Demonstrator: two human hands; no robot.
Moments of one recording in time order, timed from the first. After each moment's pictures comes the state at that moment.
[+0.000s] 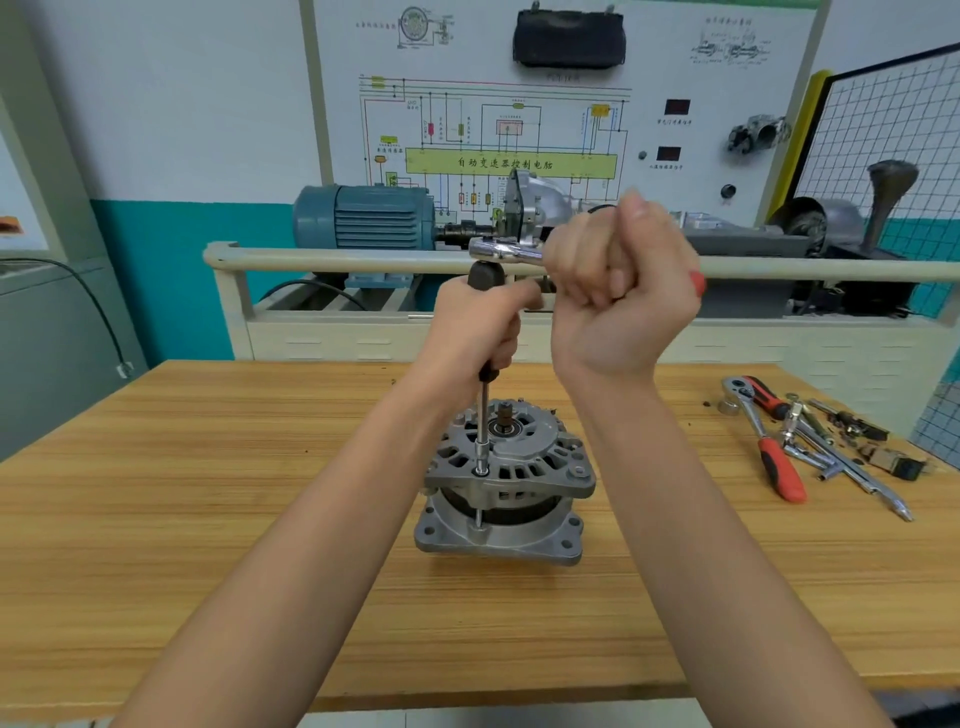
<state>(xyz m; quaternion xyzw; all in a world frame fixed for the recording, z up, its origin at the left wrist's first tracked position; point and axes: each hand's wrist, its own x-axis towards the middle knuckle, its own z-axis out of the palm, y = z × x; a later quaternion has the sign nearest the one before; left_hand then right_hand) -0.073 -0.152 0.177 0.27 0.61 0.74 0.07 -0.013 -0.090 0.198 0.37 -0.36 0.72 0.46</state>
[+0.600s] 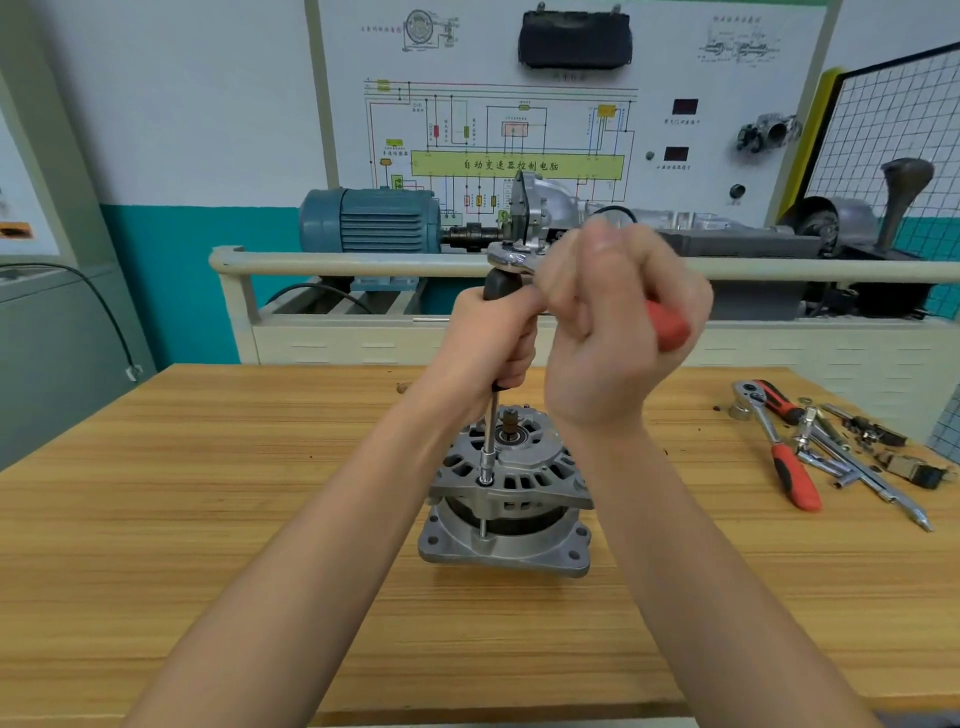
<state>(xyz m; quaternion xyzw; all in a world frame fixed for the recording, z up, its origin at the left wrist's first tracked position) -0.074 -0.149 0.174 0.28 0.63 0.72 0.08 -0.010 -0.104 0.187 0.36 -0.42 0.62 0.56</state>
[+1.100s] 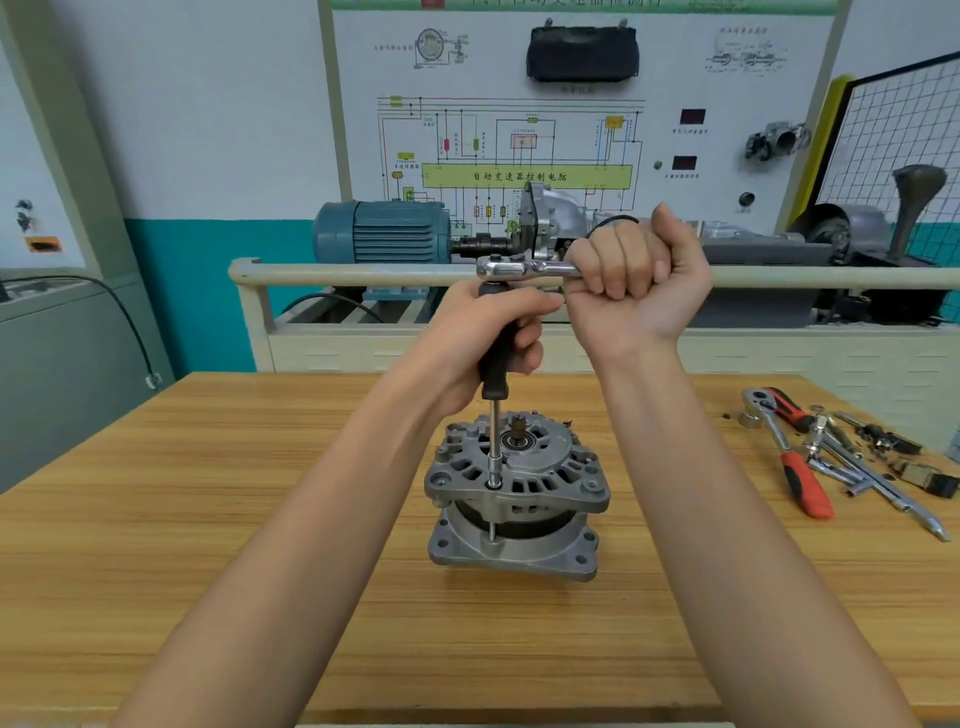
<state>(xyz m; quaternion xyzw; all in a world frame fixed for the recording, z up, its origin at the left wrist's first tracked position) -0.076 -0.171 0.185 0.37 0.58 0.71 0.13 -0.029 -0.055 0.205 0.30 -0.14 0.92 0.21</state>
